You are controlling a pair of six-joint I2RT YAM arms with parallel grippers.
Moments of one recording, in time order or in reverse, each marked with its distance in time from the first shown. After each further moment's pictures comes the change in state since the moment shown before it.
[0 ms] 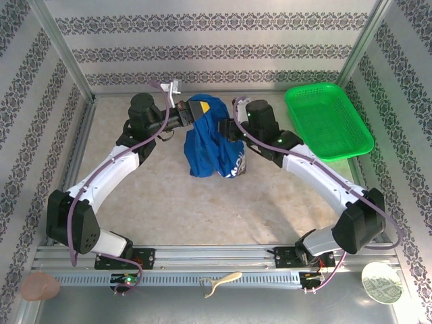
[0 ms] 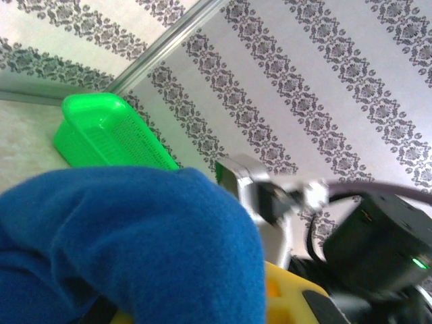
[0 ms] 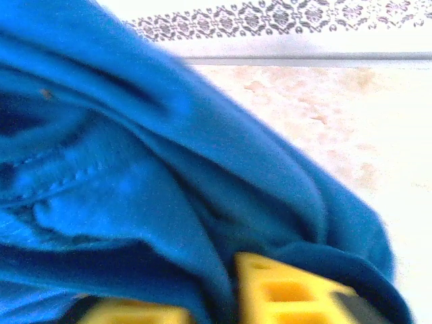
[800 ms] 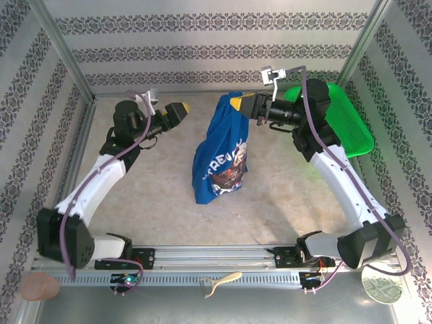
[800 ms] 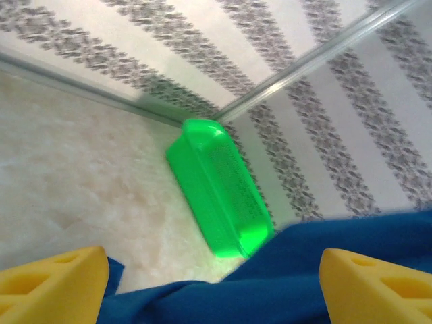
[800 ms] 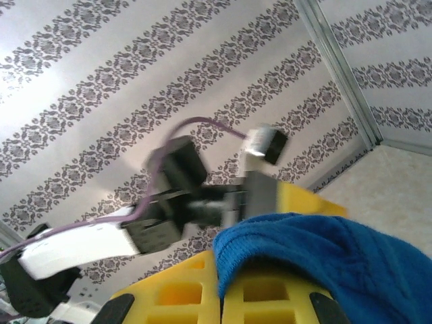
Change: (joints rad) left arm 0.095 -0.167 -0.113 -0.226 -0.200 0.087; right arm -0.233 -0.128 0.068 0.367 -0.829 0.298
